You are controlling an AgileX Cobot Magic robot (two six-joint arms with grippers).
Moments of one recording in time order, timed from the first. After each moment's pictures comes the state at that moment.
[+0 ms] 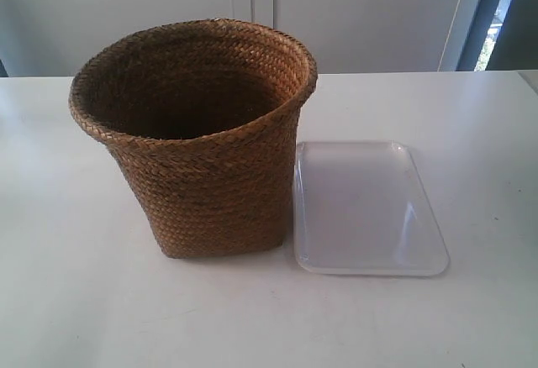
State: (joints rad) left arm 0.02 0.00 0.02 -0.24 -0.01 -0.65; right arm 0.04 0.03 0.00 0.23 -0.65 0.58
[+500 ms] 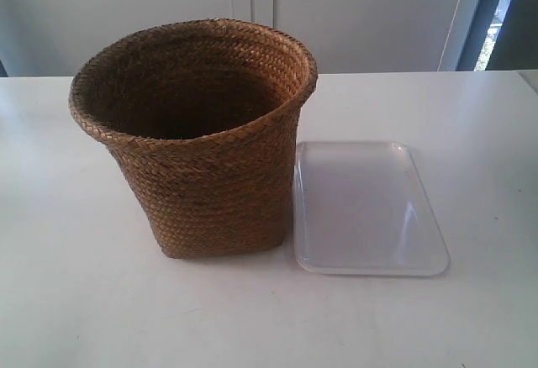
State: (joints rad) left arm 0.02 0.00 0.02 -0.31 0.33 -0.71; right arm 0.04 0.03 0.00 0.23 -0.13 0.71
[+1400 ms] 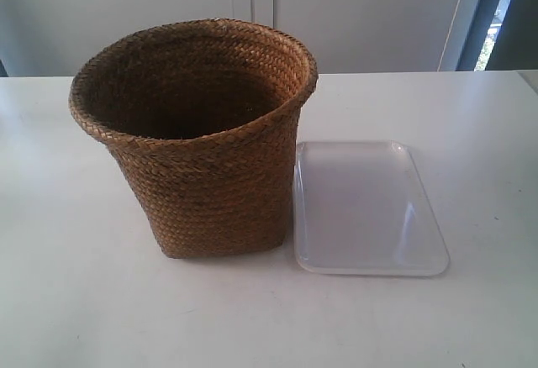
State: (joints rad) left arm 0.02 0.01 0.02 -0.28 0.18 -0.70; right arm 0.04 0.11 -0.18 0.22 0.08 0.53
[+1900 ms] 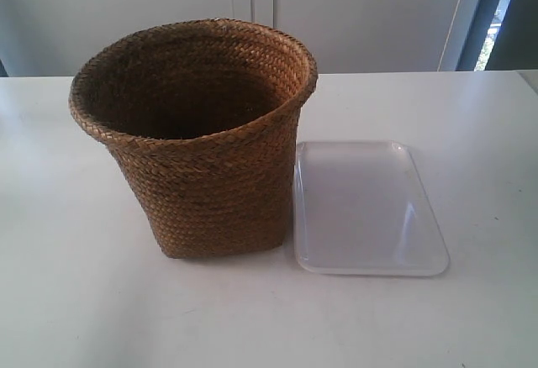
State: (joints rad) left arm 0.02 0.40 -0.39 -0.26 0.20 -0.36; right arm 0.04 0.60 -0.53 0.21 0.05 0.24
